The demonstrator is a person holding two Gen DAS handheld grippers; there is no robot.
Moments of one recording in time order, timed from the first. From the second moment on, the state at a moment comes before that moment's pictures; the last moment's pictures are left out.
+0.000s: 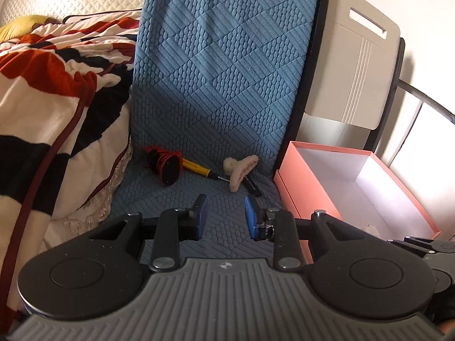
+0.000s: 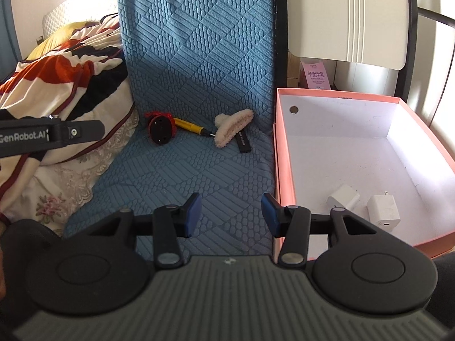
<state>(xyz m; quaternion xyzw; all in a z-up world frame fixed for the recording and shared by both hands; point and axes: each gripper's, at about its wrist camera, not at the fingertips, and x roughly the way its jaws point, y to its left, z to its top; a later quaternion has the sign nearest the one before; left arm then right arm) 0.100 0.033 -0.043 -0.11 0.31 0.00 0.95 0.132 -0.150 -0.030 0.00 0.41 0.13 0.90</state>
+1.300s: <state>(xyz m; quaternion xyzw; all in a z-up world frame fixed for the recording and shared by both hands) 0.317 0.123 -0.150 -0.14 0.42 0.06 0.89 0.278 -0.071 -0.084 -0.03 0.39 0.16 0.91</state>
